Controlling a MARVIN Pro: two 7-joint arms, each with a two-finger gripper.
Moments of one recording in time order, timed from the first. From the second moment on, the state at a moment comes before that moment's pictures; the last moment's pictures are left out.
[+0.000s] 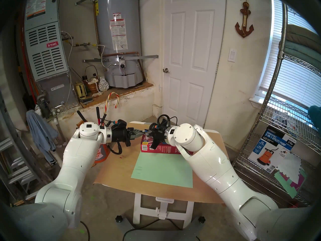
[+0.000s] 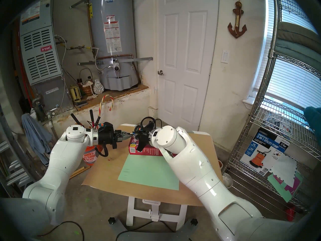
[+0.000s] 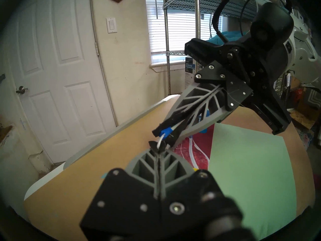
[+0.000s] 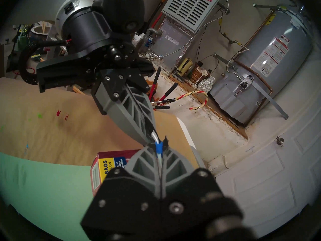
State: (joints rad) left arm 1.04 -1.26 -1.56 -1.01 0.00 -0.01 -1.29; right arm -1.10 -1.38 1.01 -1.49 -0.37 0.31 0.64
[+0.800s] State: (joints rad) left arm 1.07 -1.27 -1.58 -1.05 0.00 0.00 -1.28; right arm -1.12 -1.35 1.01 -1.49 -0.40 0.23 0.62
